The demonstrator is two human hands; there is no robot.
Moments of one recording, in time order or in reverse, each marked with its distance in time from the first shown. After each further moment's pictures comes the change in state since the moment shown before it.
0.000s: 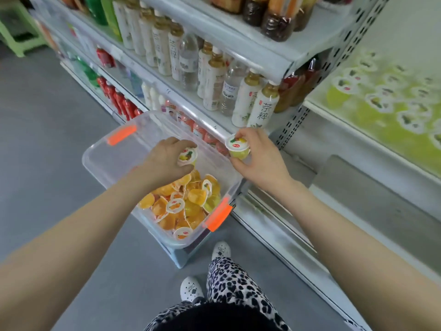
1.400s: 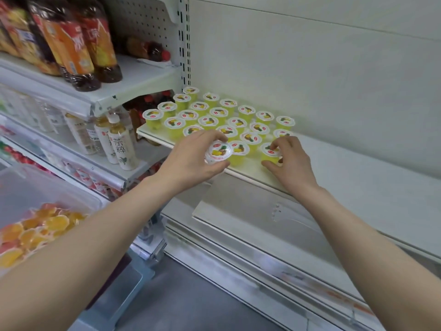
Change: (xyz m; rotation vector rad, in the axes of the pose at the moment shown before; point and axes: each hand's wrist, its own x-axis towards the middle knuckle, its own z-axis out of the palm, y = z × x) left_hand 0.025 0.458 0.067 -0.125 0.293 0.586; right_hand -0.203 0.258 -0.331 -0.252 0.298 0.351
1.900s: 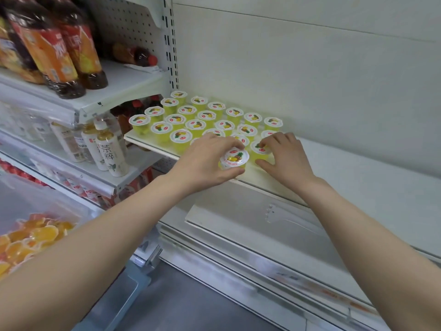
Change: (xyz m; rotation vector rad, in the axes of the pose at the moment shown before) left_hand 0.024 0.031 0.024 0.053 -0.083 0.152; right_hand 0.015 0.016 -0.016 -0.301 -0.035 -0.195
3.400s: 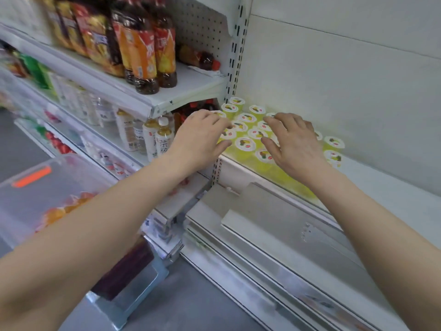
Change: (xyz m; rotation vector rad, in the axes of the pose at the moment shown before) left_hand -0.041 -0.126 -0.077 0.413 0.132 -0.096; right_hand 0.077 -0.132 -0.015 -0.080 0.135 -0.245
